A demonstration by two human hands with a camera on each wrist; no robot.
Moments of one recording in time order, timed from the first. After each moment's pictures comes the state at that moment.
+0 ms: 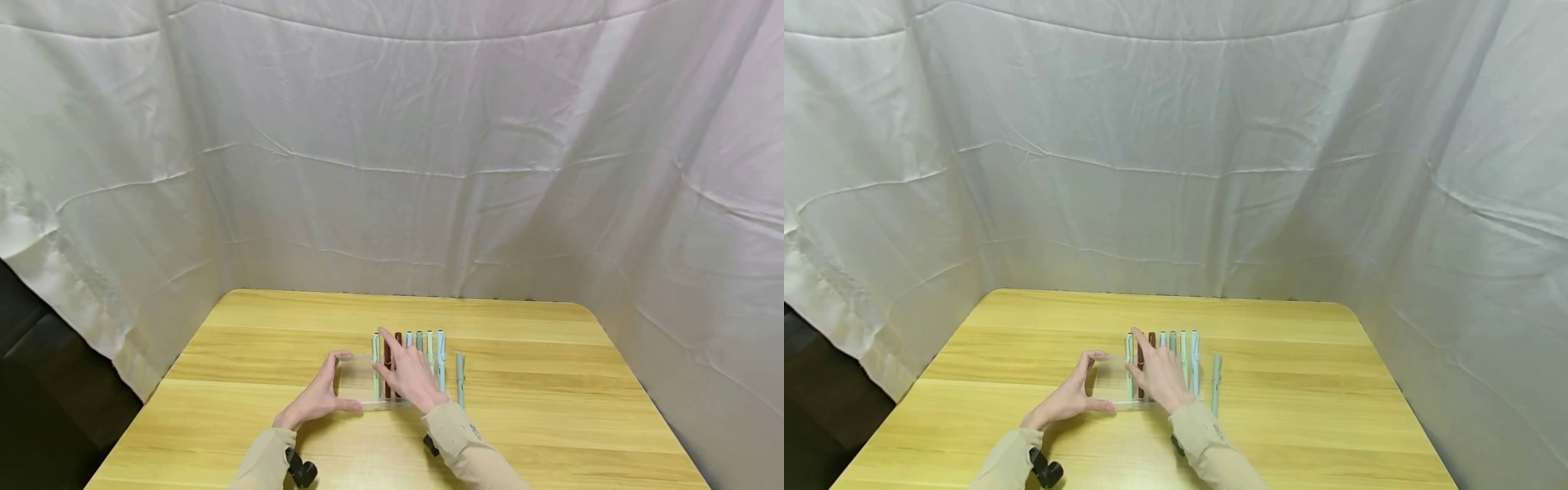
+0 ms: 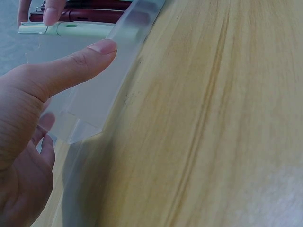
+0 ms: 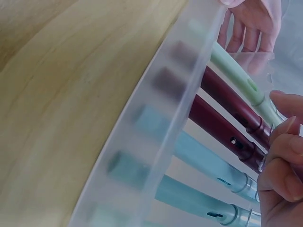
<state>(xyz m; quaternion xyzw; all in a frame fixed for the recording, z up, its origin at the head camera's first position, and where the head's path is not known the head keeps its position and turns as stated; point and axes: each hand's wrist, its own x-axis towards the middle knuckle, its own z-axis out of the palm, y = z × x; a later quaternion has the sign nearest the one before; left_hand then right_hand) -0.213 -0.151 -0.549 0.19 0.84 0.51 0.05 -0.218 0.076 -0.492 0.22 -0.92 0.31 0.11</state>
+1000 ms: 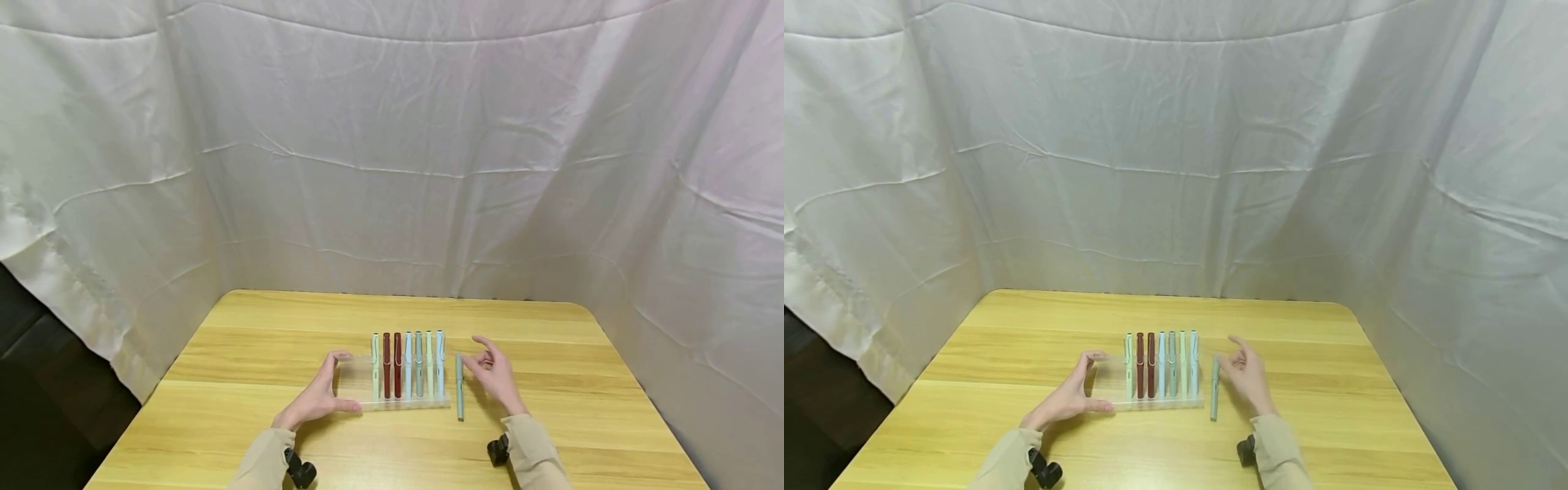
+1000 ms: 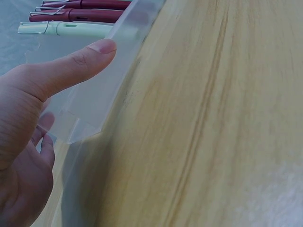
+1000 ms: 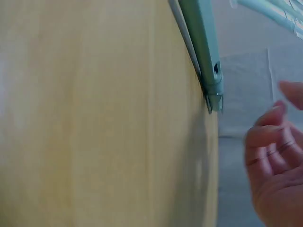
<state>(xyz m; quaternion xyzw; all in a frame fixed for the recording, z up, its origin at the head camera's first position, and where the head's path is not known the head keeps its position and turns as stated) -0.211 -0.150 -0.549 0.18 0.84 0.51 0.06 -0.231 0.231 -0.534 0.04 -0.83 0.55 0.08</state>
